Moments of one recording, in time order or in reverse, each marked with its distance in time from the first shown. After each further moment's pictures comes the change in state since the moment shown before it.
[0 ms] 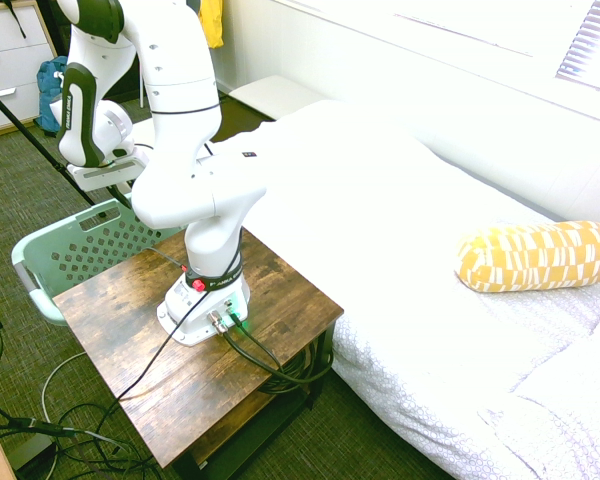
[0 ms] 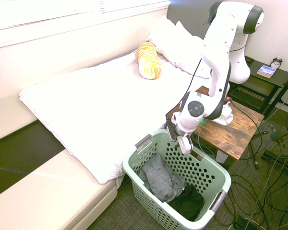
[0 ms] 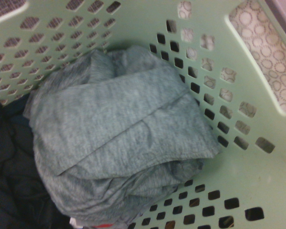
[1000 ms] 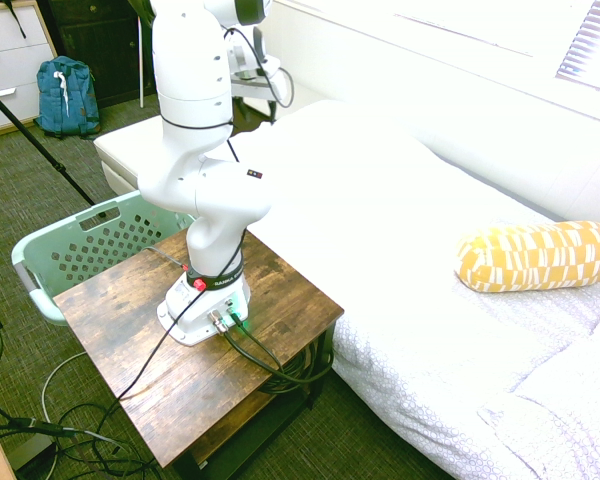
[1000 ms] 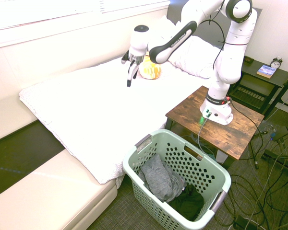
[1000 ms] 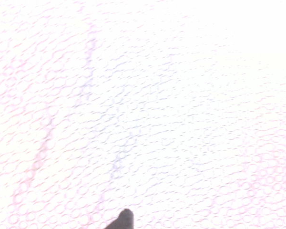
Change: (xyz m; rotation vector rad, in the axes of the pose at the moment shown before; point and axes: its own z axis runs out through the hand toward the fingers) arm 0.427 0.224 -0.062 0.112 -0.004 0.582
